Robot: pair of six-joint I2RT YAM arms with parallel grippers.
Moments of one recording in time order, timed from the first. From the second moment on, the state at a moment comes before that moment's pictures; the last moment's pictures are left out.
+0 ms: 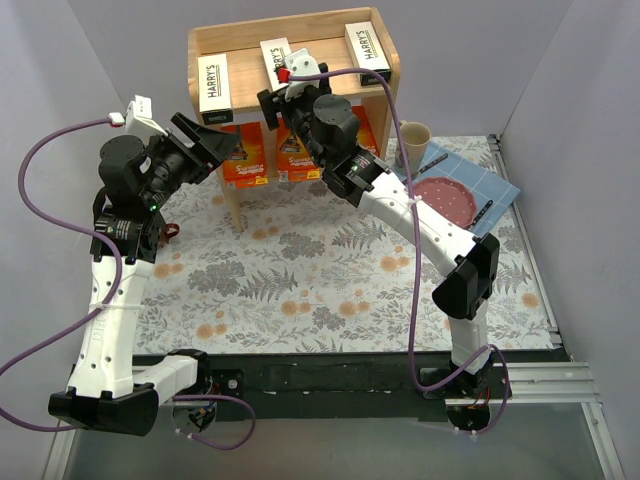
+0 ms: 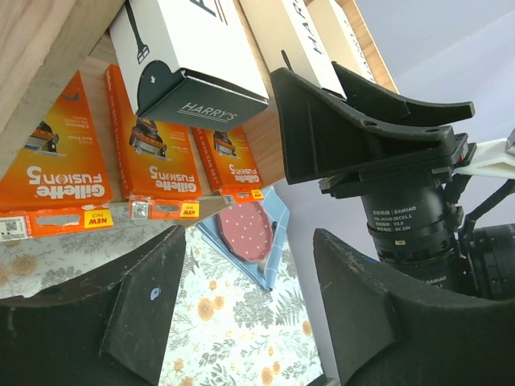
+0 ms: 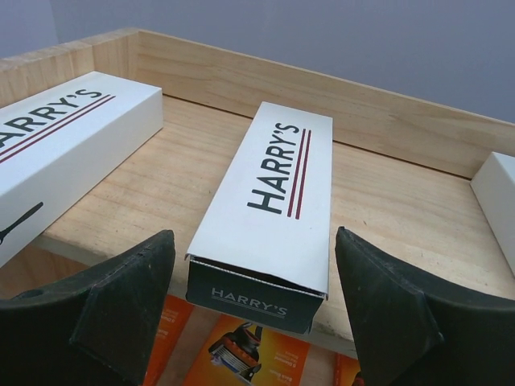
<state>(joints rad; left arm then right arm) -0.11 1.09 1.44 -0.40 0.32 -0.82 0.87 1.96 2.11 0.09 0.37 -0.23</state>
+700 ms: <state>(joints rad) -0.10 1.09 1.45 -0.40 0.32 -0.81 0.87 1.96 2.12 0.08 0.40 -0.21</state>
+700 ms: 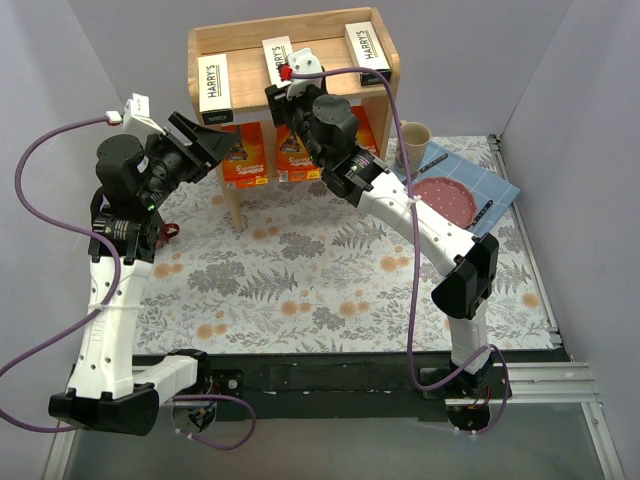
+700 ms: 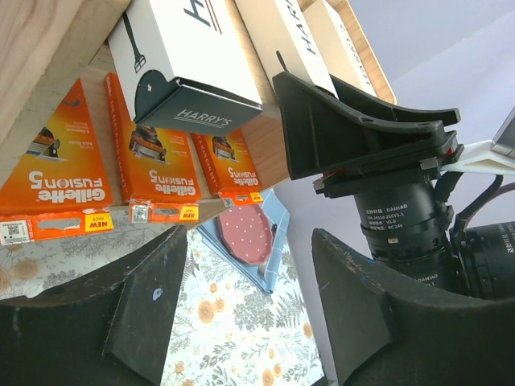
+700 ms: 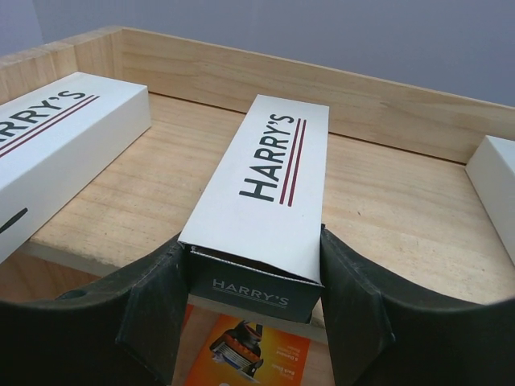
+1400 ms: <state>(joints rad) -0.09 1.10 1.46 -0.40 0.33 -0.82 0.88 1.94 2.08 0.10 0.46 -0.21</state>
